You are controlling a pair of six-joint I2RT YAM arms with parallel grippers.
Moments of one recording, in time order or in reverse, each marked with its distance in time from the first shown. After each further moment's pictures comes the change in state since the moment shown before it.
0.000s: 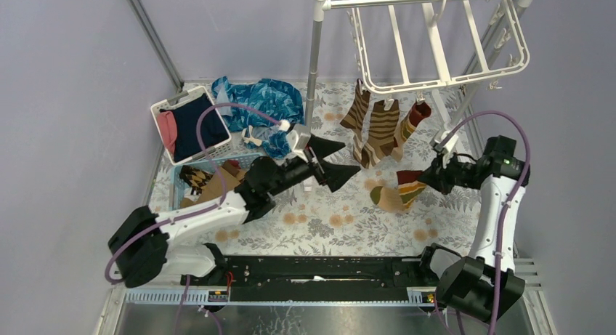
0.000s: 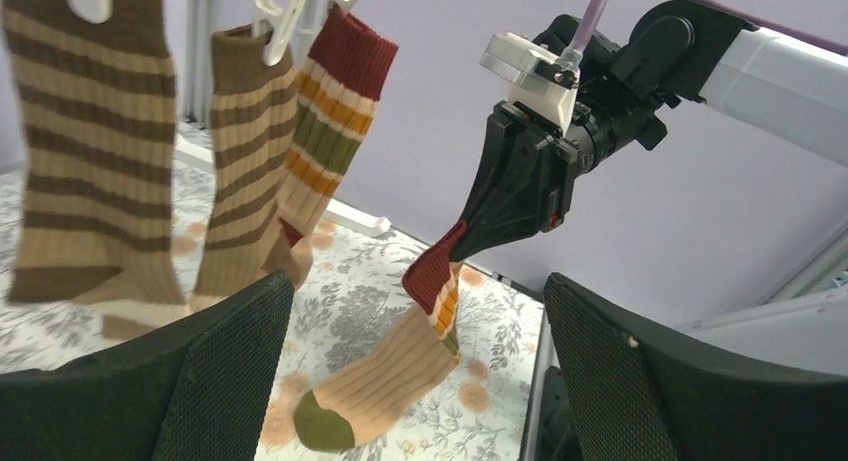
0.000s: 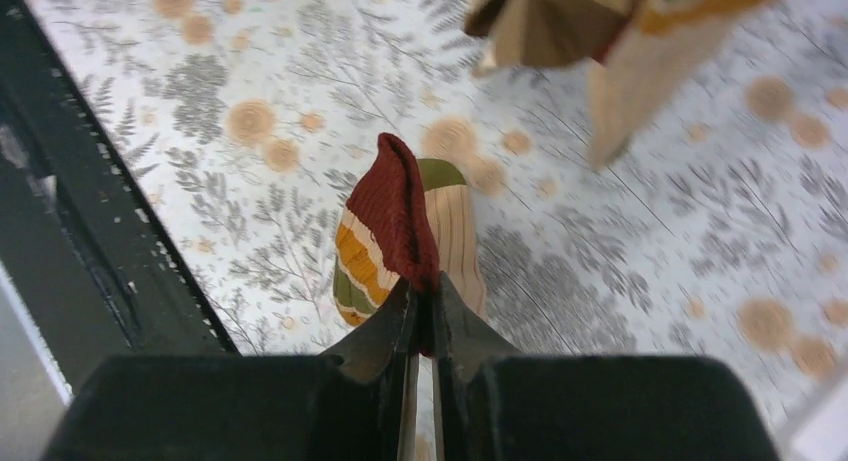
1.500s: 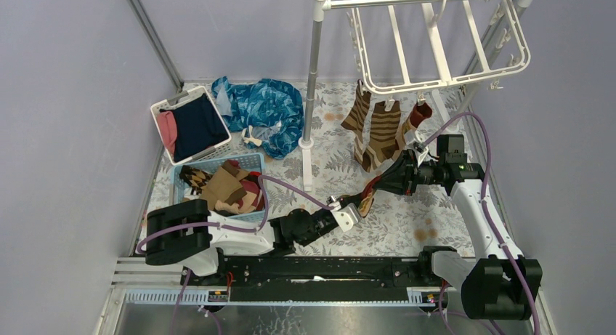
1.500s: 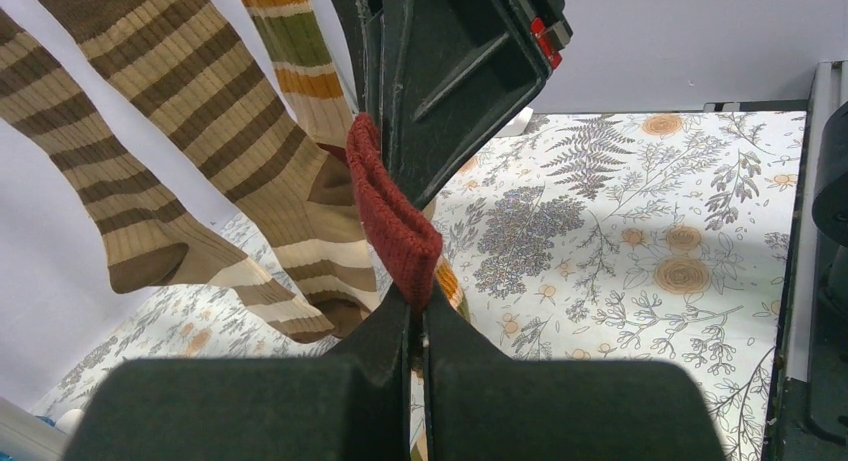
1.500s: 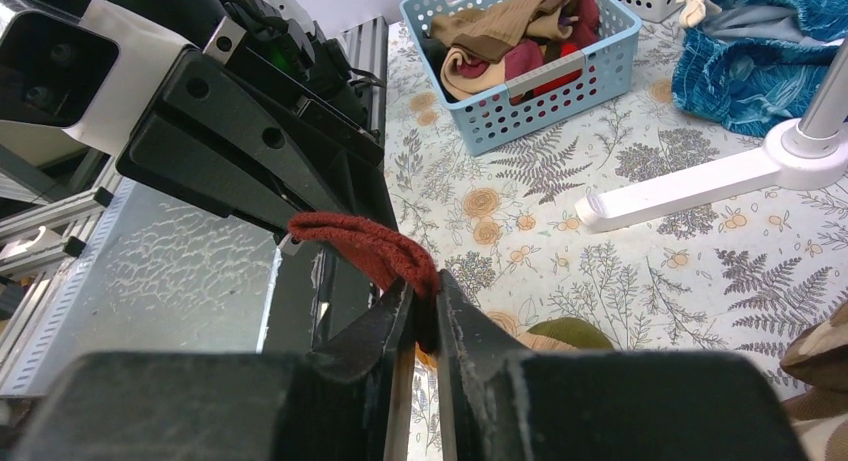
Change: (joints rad) left arm -0.417 0.300 -0.081 0.257 -0.492 0.784; right arm 0.397 0.012 -0.232 0.566 -0.523 0.546
